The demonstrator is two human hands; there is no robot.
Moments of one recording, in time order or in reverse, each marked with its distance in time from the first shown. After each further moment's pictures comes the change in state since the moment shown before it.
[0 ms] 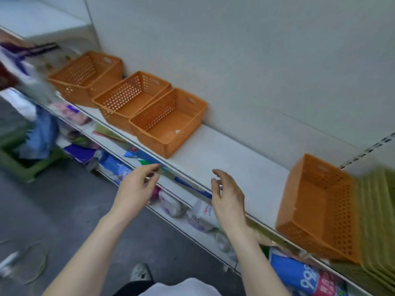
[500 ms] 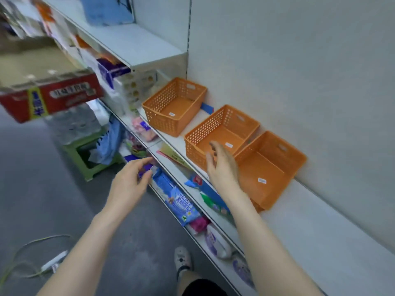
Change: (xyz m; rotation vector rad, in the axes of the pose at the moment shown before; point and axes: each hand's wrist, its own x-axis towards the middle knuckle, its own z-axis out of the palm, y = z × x) left_hand 0.135 -0.160 -0.213 0.092 0.268 -0.136; right_hand 0.188 -0.227 0.224 0.038 -0.194 -0.288
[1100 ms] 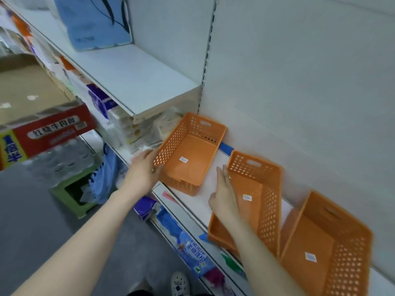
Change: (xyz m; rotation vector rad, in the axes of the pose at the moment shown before) left_hand 0.312 -0.041 0.006 0.251 -0.199 0.113; right_hand 0.193 0.005 0.125 -0.110 -0.245 0.287
